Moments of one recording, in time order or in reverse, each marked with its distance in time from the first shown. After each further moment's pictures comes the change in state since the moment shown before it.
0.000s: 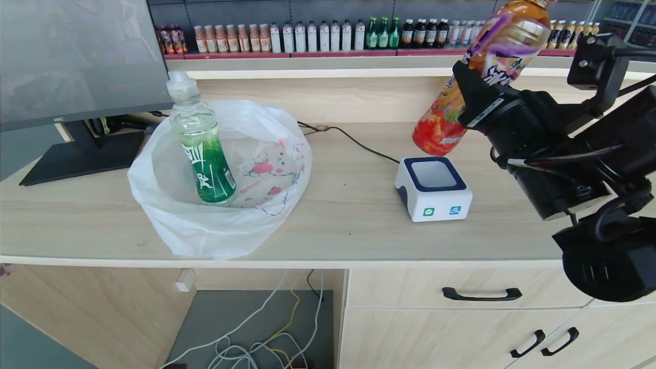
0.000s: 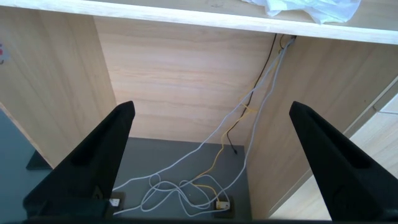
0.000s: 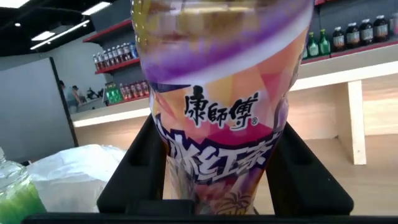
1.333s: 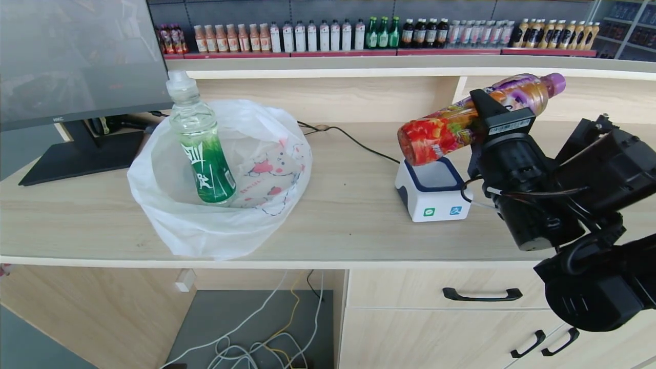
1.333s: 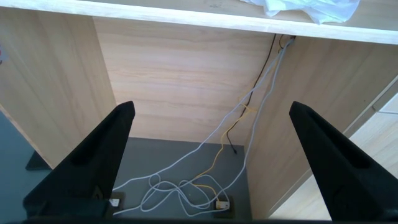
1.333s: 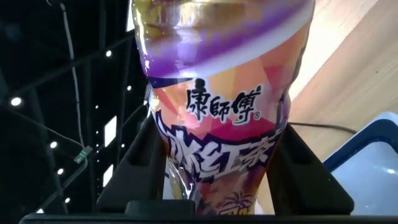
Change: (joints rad) left arm 0.000 0.000 0.000 0.000 0.000 0.000; right arm 0.026 0.053 0.127 -0.122 -0.209 0.880
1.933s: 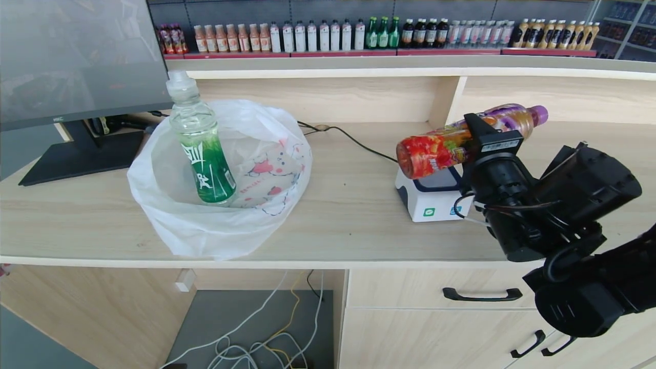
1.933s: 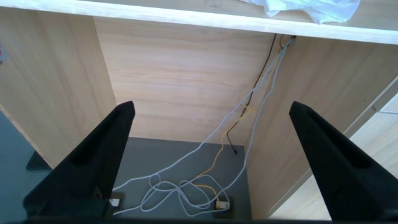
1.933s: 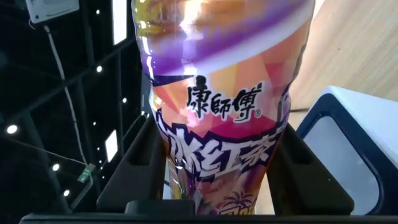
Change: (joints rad) left arm 0.000 0.000 0.000 0.000 0.000 0.000; right arm -0.015 0.053 0.037 0.000 -0.040 0.132
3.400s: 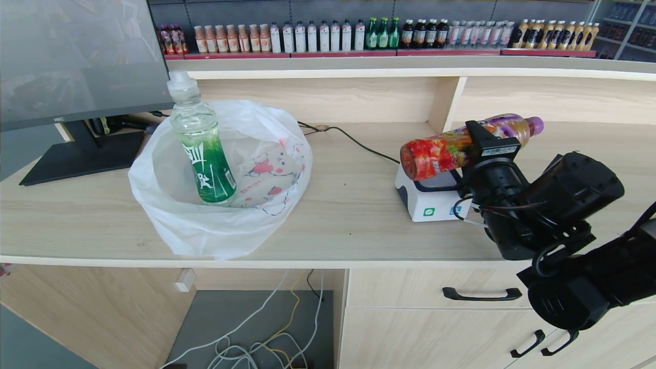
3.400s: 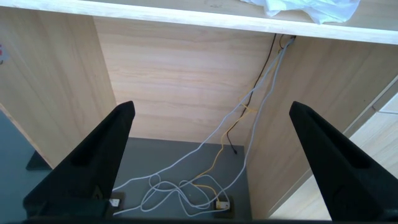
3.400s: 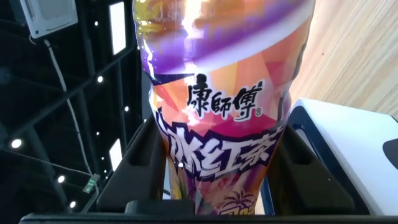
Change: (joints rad) left arm 0.000 0.000 0.000 0.000 0.000 0.000; right arm -0.053 0.046 -0.009 0.000 0.007 0.076
